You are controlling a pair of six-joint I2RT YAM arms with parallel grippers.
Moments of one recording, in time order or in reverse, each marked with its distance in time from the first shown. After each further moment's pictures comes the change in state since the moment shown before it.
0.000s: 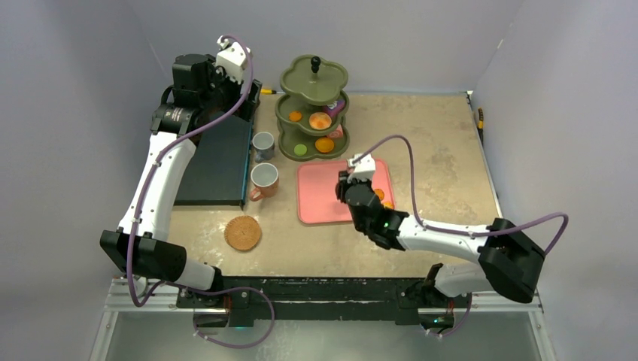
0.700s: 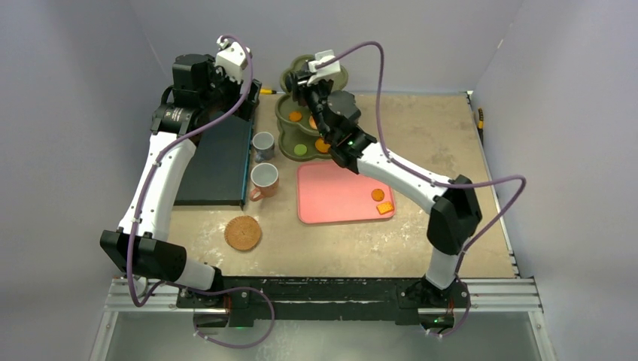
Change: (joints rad) left arm 0.000 0.000 0.000 0.000 -0.016 0.000; right arm -0.203 0.455 0.990 0.131 -0.416 -0.374
